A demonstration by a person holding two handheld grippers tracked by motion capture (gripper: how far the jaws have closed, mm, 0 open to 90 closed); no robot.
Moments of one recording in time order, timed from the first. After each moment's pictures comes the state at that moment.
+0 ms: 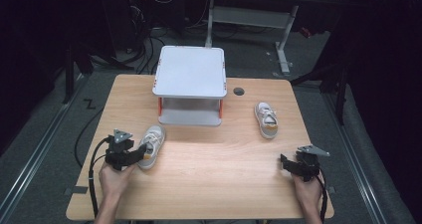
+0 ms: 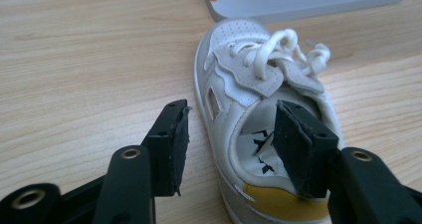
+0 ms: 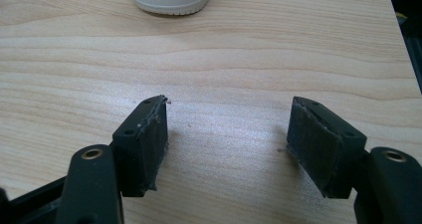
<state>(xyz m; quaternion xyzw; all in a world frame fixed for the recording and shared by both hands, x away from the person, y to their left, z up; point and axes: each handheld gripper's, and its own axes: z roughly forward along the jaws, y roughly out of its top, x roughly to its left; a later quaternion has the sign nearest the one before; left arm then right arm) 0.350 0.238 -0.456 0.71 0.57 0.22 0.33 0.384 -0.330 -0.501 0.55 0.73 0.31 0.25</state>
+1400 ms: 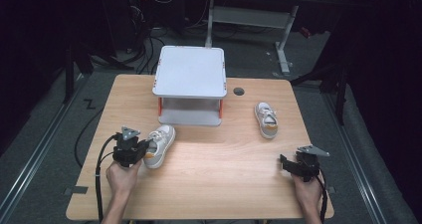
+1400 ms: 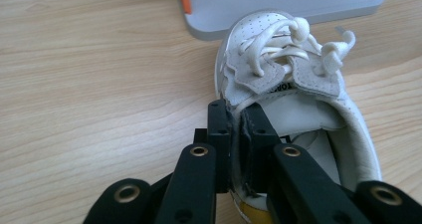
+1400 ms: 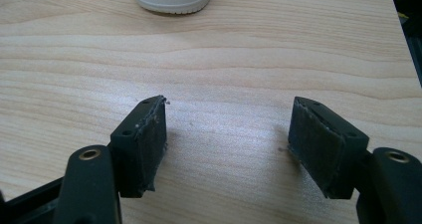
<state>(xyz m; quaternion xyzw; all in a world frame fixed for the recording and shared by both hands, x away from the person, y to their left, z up) 0.353 0.212 -0.442 0.72 0.56 0.22 0.34 0.383 -0.329 -0.501 0.55 0.73 0.31 0.25</state>
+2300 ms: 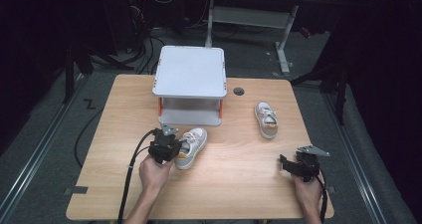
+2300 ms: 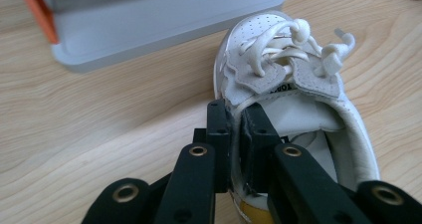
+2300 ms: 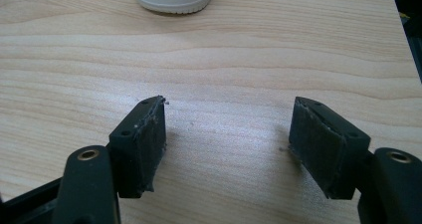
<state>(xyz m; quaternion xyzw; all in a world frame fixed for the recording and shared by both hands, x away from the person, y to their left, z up) 0.373 0.120 -0.435 0.77 0.52 0.18 0.33 0.384 -0.330 -0.501 0.55 0.73 0.31 0.25</state>
